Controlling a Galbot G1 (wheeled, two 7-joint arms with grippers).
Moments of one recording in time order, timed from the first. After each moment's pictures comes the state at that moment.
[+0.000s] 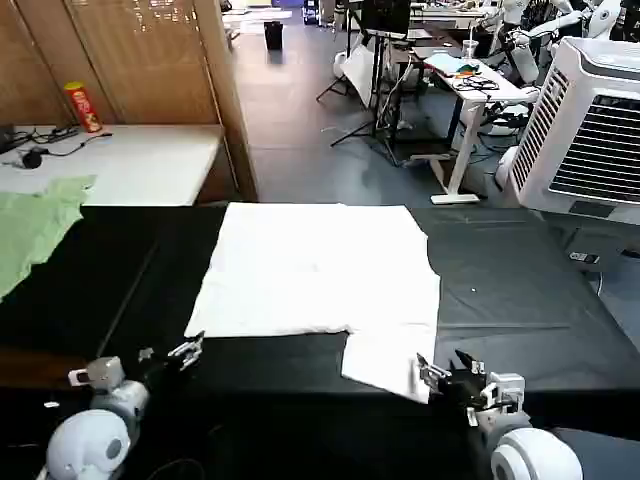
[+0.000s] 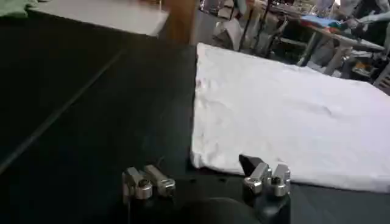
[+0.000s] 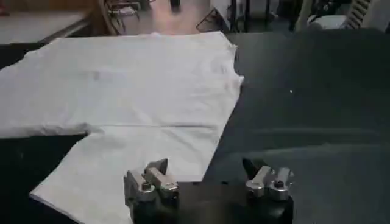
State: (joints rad) left arm 1.49 -1.07 -0.66 -2.00 -0.77 0.48 -0.14; right arm -1.54 1.31 0.59 2.18 0.35 -0.69 0.03
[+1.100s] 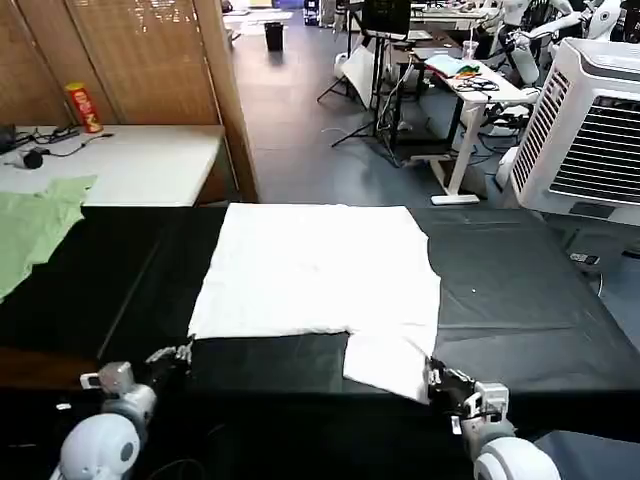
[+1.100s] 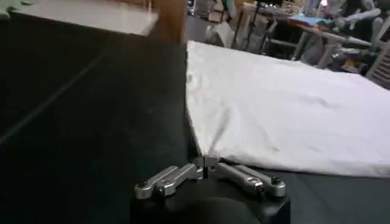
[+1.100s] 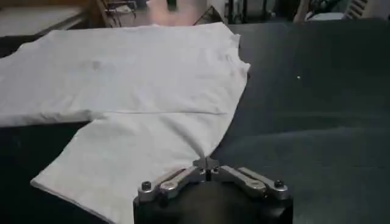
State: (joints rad) left arm 1.49 -1.10 -0.61 -1.98 -0.68 0.44 -0.08; right arm -1.59 1.35 0.57 2.20 0.30 -0.70 0.08
